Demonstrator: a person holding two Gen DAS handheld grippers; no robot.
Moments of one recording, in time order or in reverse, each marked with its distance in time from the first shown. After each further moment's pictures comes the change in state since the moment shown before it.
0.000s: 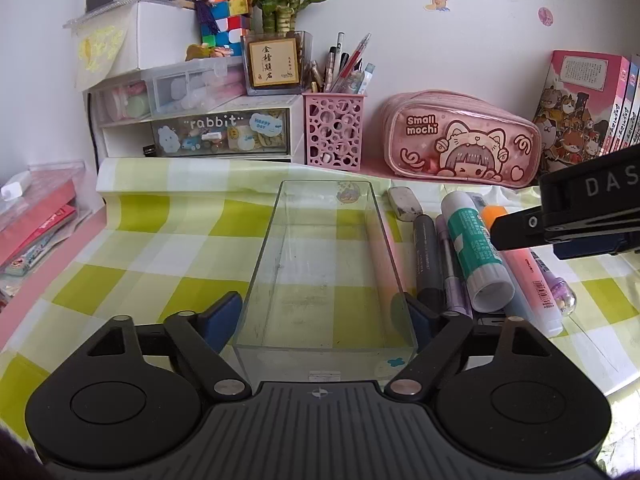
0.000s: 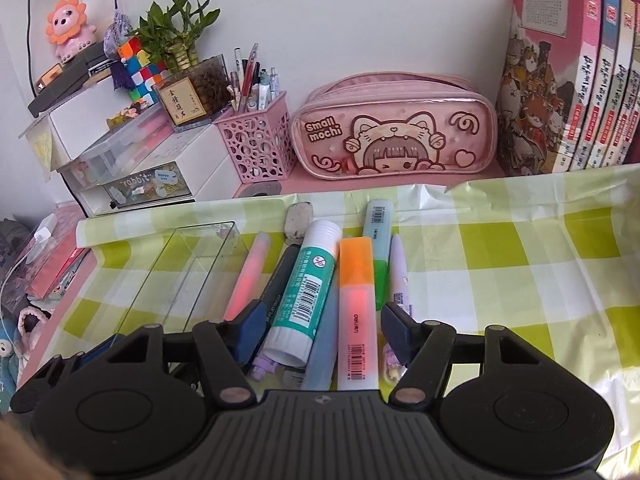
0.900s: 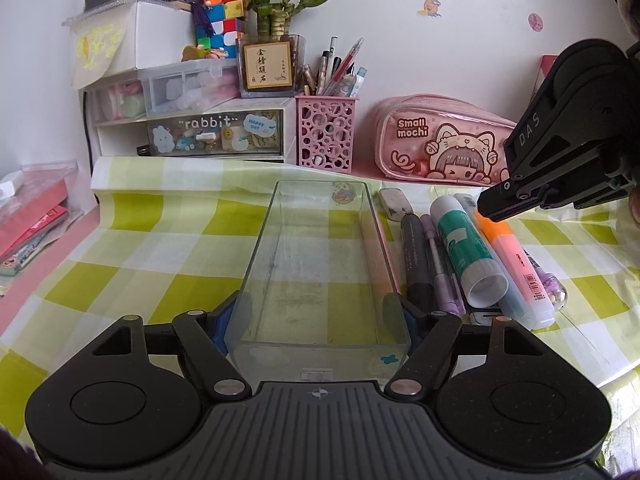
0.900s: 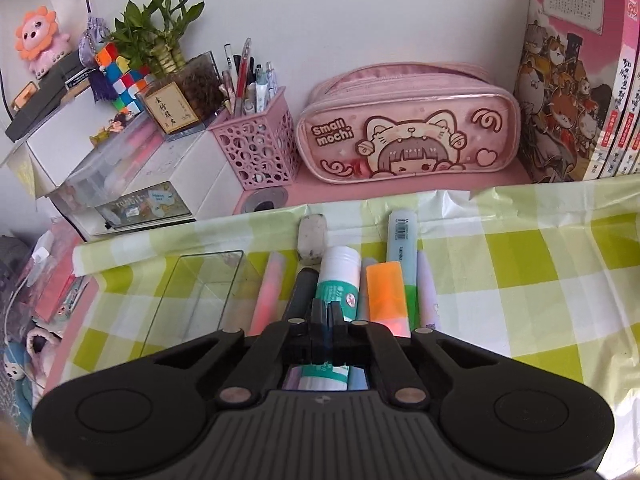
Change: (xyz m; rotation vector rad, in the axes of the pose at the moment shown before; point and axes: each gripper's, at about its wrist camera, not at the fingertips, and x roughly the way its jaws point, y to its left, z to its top) left arm -0.002 -0.001 -0.007 0.008 0.001 -0.016; right arm 0.021 0.014 0.034 0.048 0.057 -0.043
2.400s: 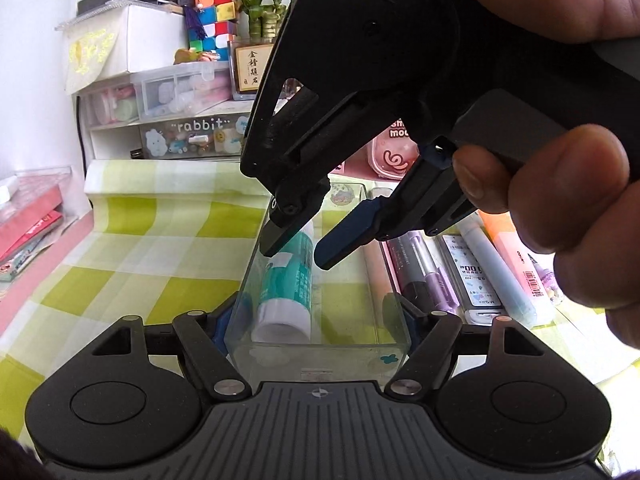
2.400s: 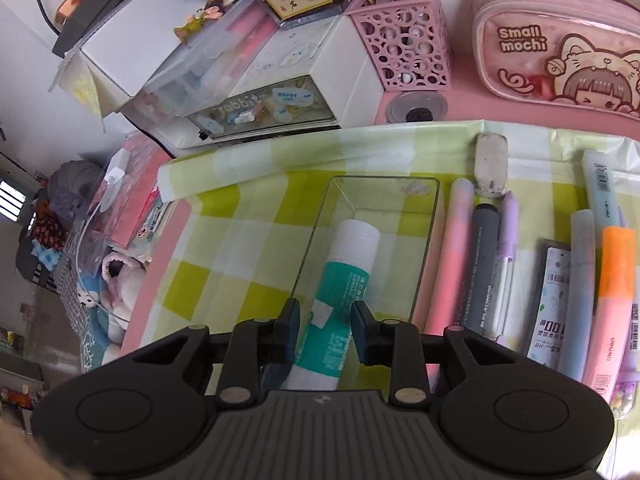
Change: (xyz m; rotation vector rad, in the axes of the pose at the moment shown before) left arm 0.002 -0.002 -0.001 0.010 -0.020 -0.018; right arm 0.058 0.078 0.011 -0.053 0.343 0.305
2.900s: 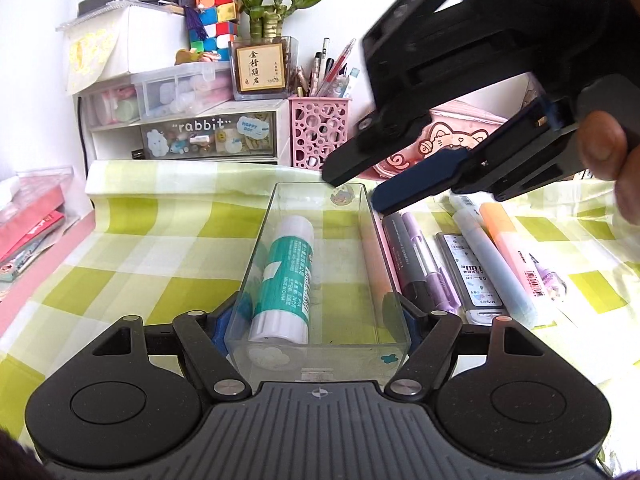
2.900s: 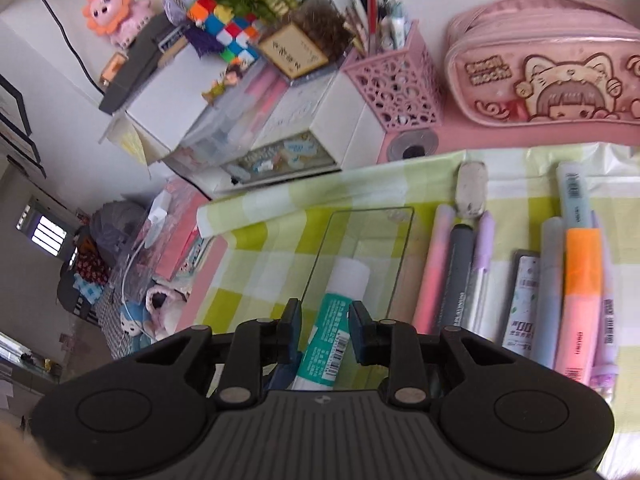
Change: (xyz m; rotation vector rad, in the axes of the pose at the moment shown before) left arm 0.001 0.000 0.001 -0.003 0.000 0.007; right arm -0.053 -0.033 -0.015 0.046 -0.163 0.134
